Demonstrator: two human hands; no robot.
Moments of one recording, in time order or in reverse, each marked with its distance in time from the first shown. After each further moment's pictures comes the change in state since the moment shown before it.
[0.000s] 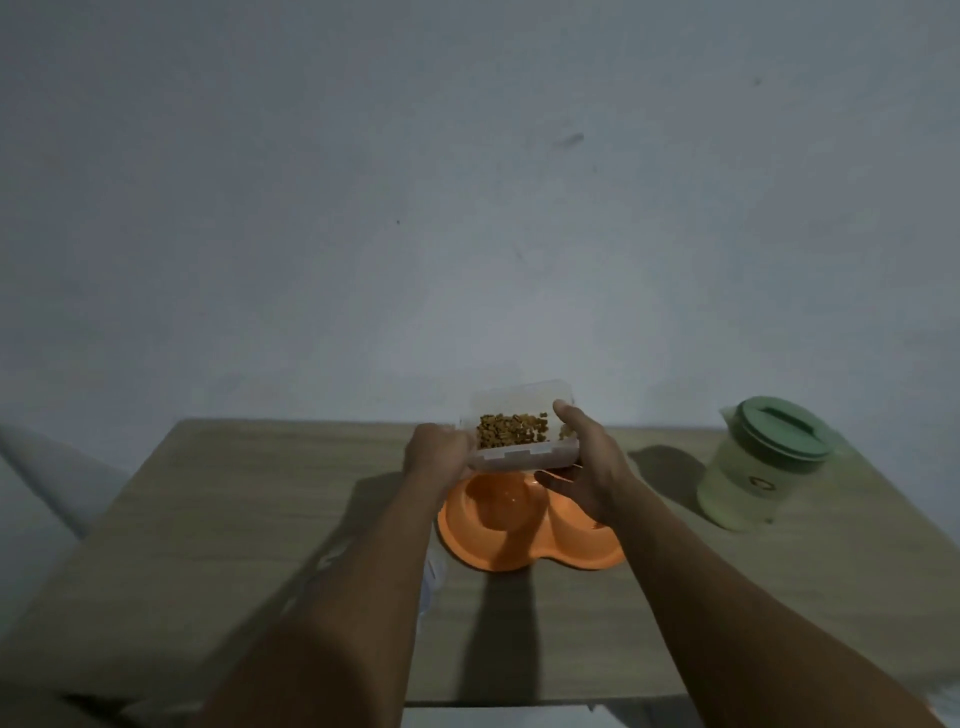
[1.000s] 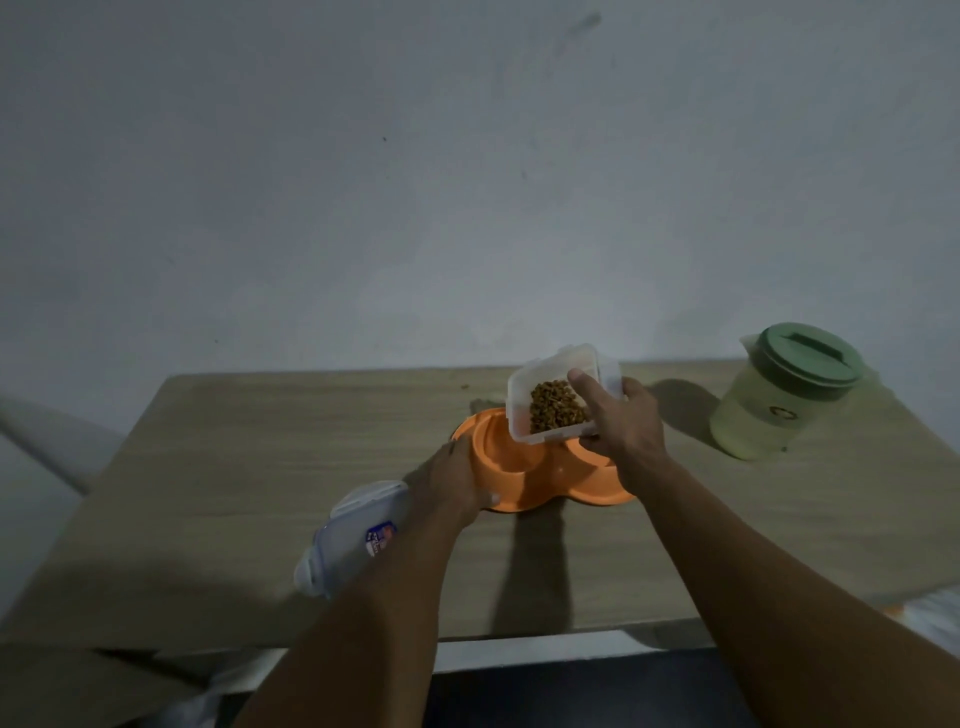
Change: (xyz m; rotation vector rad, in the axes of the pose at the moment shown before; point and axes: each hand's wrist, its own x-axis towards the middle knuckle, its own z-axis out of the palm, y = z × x) left_hand 0.002 -0.098 -0.008 0.906 -0.227 0.275; right_hand 0.006 0.033 -0.015 -0.308 0.349 -0.220
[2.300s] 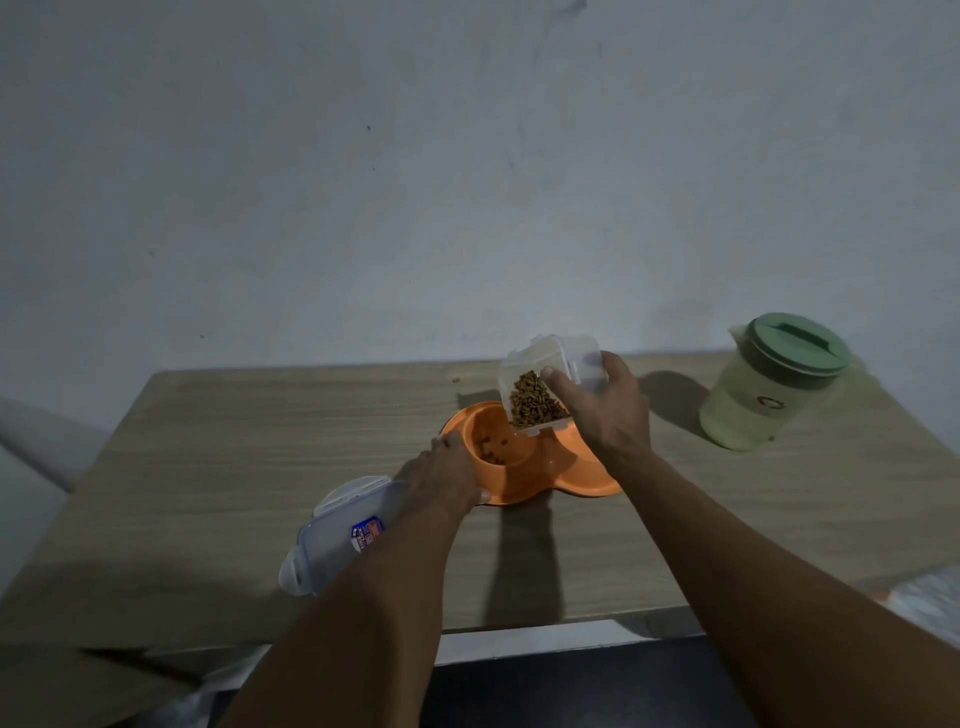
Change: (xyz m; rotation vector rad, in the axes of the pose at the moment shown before) left_hand 0.008 0.013 0.003 0.285 -0.088 -0.116; right_hand 0.000 0.003 0.002 -0.272 0.047 -0.323
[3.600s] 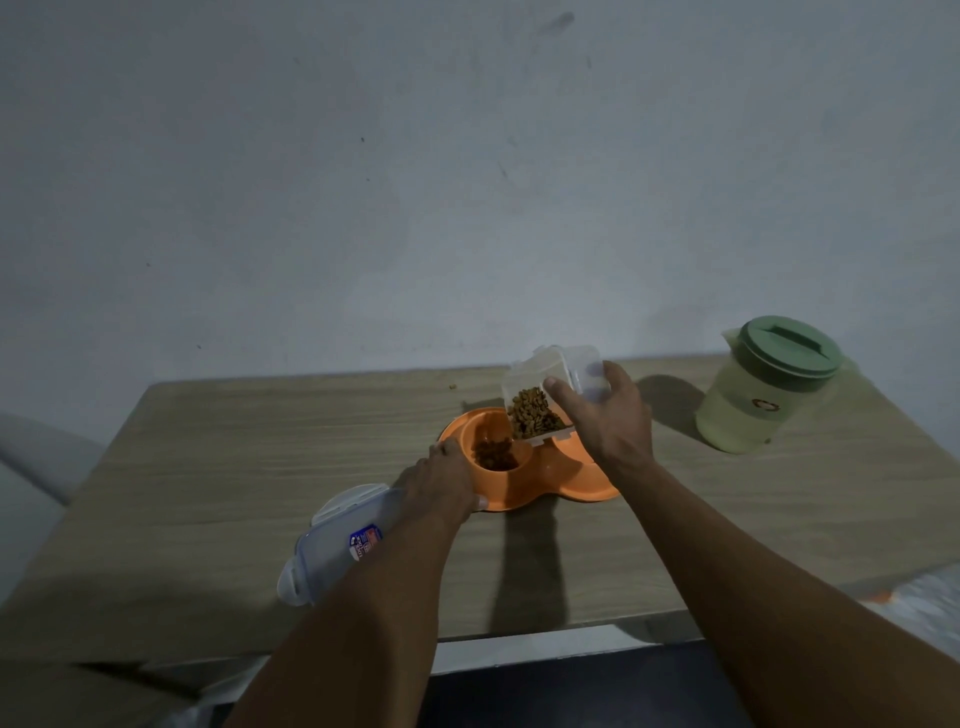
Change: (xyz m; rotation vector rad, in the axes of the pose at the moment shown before) left_hand -0.005 0.001 0.000 0.025 0.013 0.004; right_hand -0.002 0.005 -0.005 -0.030 0.018 0.024
